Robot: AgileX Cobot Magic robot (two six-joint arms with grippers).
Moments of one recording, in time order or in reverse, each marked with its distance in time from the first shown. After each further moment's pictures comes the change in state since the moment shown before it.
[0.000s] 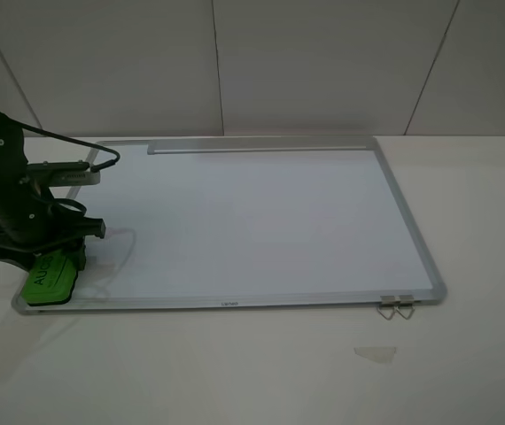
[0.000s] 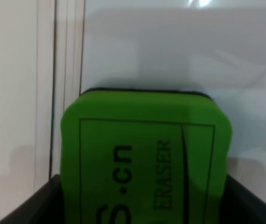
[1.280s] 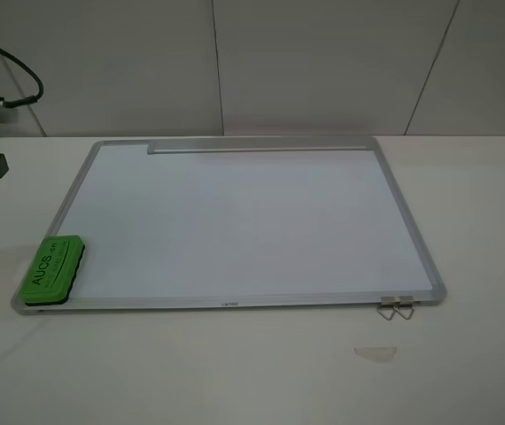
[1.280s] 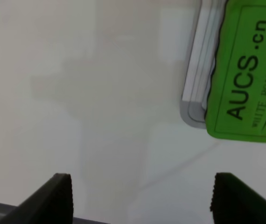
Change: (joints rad) left arm 0.196 -0.232 -0.285 -0.024 0.679 0.312; right arm 0.000 0.000 0.000 0.000 0.000 0.000
